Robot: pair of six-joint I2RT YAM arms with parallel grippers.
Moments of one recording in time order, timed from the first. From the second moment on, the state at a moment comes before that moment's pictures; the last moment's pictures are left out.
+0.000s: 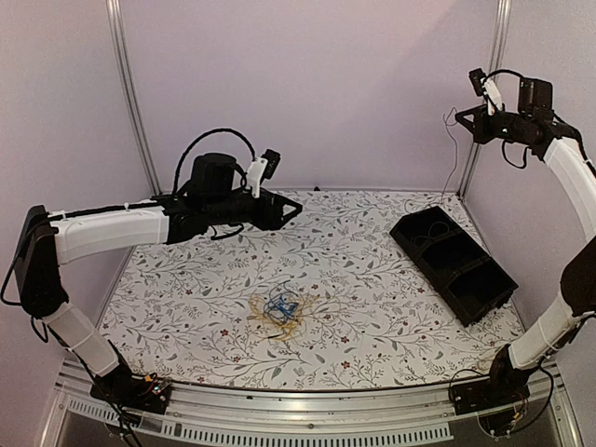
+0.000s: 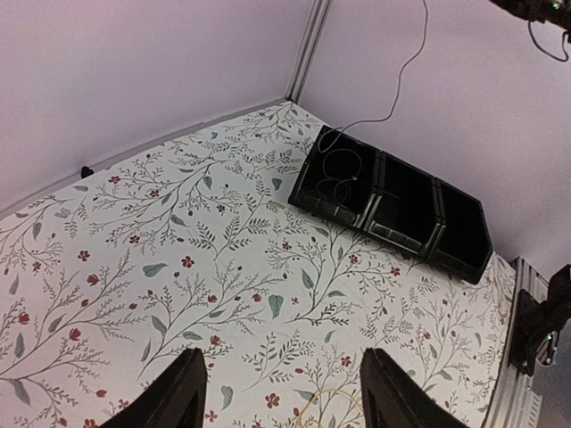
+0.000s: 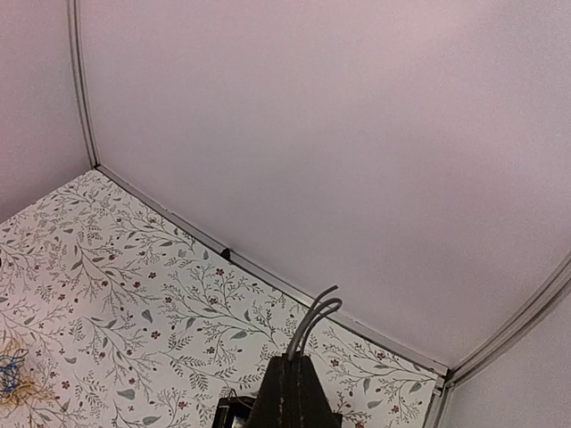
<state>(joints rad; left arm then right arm) -0.71 1.60 1.17 0.07 0.23 -0.21 -0.04 1.54 1.74 -0.49 -0.56 -0.30</state>
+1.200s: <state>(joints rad) -0.71 1.61 1.17 0.07 0.24 -0.22 -0.05 1.79 1.51 -0.47 -0.55 -0.35</state>
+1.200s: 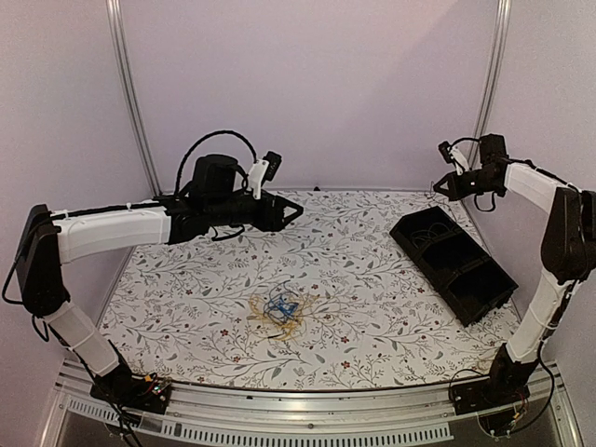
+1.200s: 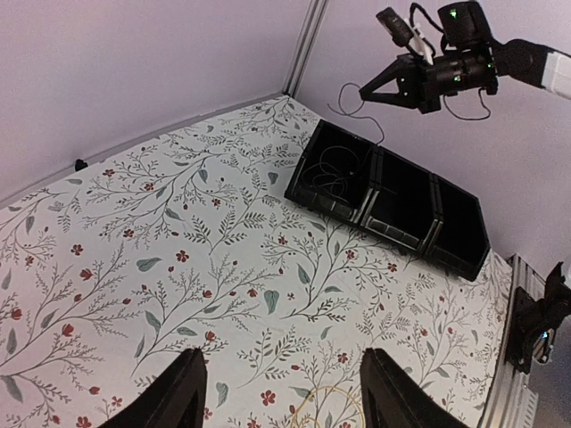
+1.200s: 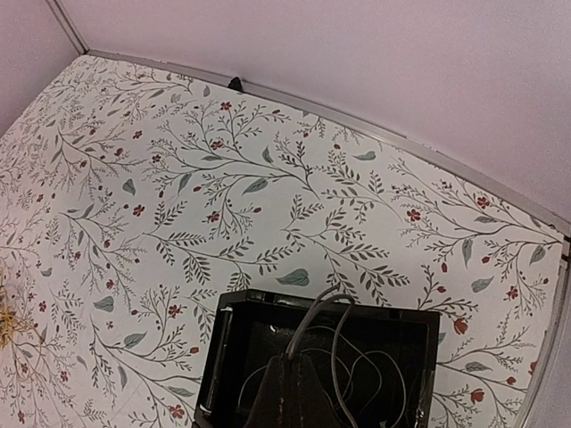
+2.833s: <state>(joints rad) -0.71 1.65 1.17 0.07 0.28 -0.24 0.05 2.03 1.55 -0.70 -0.33 -0.41</state>
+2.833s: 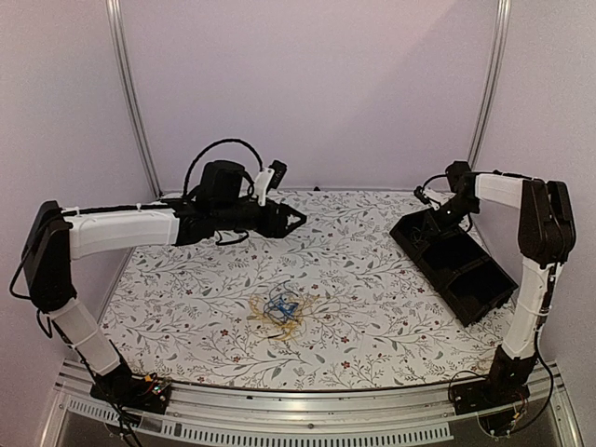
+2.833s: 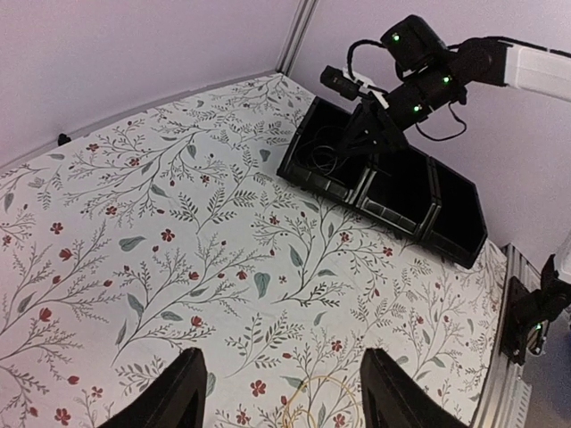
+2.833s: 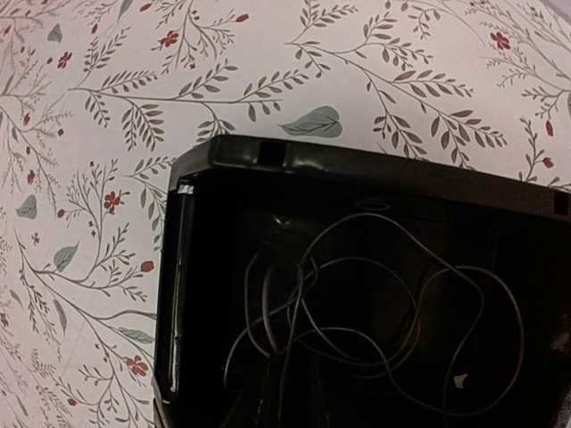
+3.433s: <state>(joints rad) -0.73 1.63 1.22 -0.11 0.11 -0.21 0.05 1.34 1.19 -0.60 -0.56 -0.50</state>
